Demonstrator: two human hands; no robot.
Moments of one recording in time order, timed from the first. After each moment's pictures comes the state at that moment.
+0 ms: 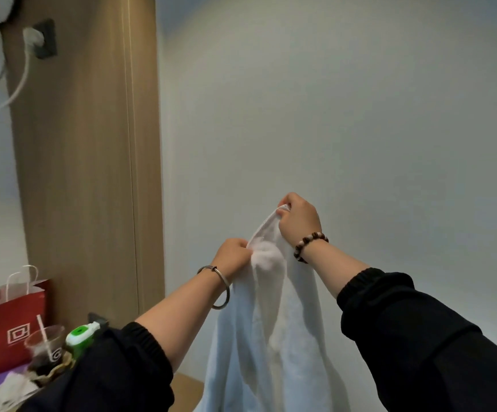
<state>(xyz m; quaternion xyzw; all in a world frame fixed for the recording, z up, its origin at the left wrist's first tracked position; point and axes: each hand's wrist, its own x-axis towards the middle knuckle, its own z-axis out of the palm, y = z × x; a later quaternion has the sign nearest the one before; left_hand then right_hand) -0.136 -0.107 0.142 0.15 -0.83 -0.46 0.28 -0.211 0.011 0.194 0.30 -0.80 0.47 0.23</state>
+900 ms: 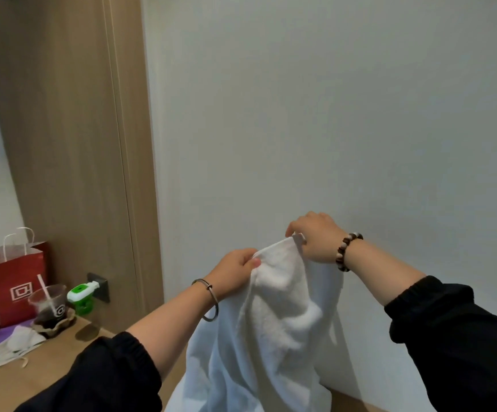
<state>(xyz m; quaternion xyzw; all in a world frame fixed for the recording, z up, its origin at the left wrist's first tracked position) -0.119 -0.087 0.057 0.04 -0.90 -0.39 0.19 -0.227 0.078 0.130 0.44 -0.89 -0.01 0.14</state>
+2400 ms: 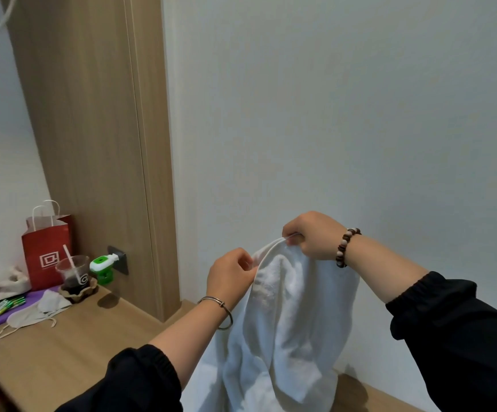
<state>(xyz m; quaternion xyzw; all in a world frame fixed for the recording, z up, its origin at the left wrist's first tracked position) -0.103 -0.085 -0.004 0.23 -0.85 -0.34 0.34 -0.205 0.064 0.114 0.55 -0.82 0.06 0.11</state>
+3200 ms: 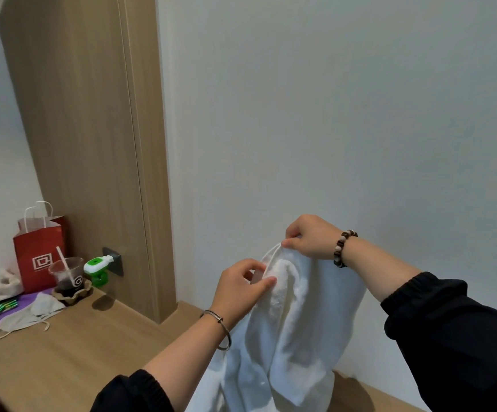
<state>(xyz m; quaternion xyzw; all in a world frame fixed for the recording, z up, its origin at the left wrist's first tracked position) -0.092 -0.061 -0.012 0.12 -0.80 -0.47 0.34 -0.213 0.063 0.105 0.47 -0.87 0.16 0.02</state>
